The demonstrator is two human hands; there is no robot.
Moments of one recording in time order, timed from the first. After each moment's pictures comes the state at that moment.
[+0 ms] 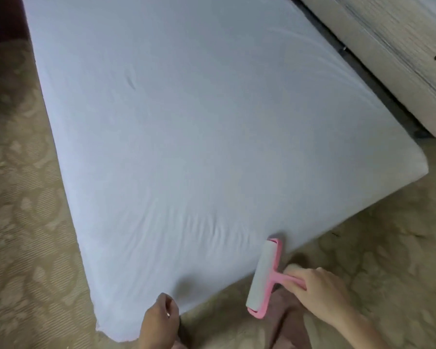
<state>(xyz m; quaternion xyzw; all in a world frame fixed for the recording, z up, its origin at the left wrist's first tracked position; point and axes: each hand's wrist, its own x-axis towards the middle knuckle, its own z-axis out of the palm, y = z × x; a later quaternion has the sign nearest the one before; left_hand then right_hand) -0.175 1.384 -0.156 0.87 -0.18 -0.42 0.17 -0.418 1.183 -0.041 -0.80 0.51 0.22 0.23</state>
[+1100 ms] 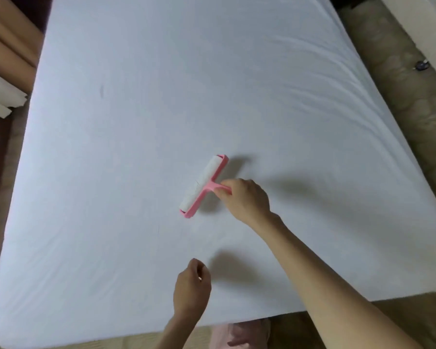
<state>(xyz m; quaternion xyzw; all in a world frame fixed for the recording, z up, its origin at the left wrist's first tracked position) -0.392 1.018 -0.142 0.91 -0.09 -0.34 0.22 -0.377 0.810 -0.073 -0.86 0.36 0.09 0.34</state>
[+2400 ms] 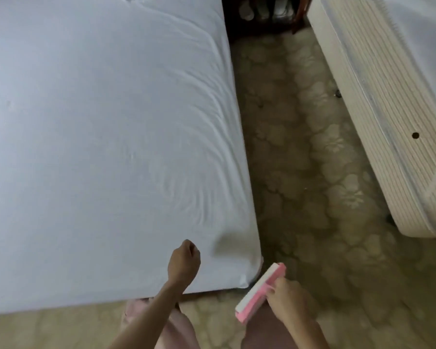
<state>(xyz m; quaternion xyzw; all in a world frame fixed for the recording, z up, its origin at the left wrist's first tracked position) -0.646 0.687 -0.091 0.91 -0.11 -0.36 0.18 -0.834 0.557 -0.015 -0.74 0.51 0.37 0.25</state>
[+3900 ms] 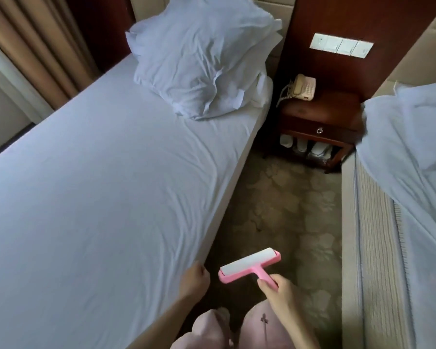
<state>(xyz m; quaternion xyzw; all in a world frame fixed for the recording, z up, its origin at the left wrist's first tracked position) -0.505 0.207 0.032 0.91 0.04 -0.32 0.26 -0.606 0.019 0.100 -0.80 0.39 0.19 0.41</state>
